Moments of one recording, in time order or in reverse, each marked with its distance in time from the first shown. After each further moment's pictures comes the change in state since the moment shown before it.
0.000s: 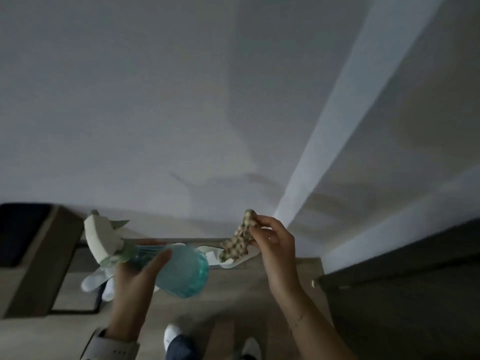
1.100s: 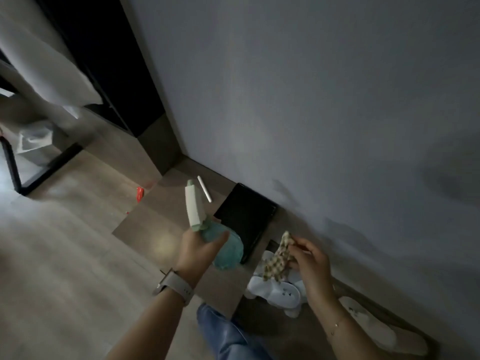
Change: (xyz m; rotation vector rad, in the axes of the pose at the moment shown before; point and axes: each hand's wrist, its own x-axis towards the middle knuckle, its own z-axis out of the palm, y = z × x) left_hand 0.371 -0.131 -0.563 0.139 0.203 -0.130; right_hand -0.009 0.199 0.674 -0.316 -0.358 0.284
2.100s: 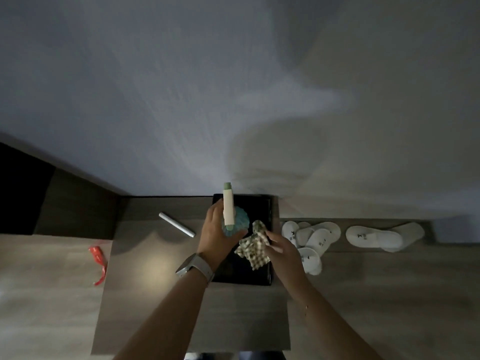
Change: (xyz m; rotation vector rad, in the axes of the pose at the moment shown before) left_hand 0.210 -0.082 0.065 0.460 -0.611 0.238; right_hand 0.104 0.074 0.127 -0.103 0.223 0.126
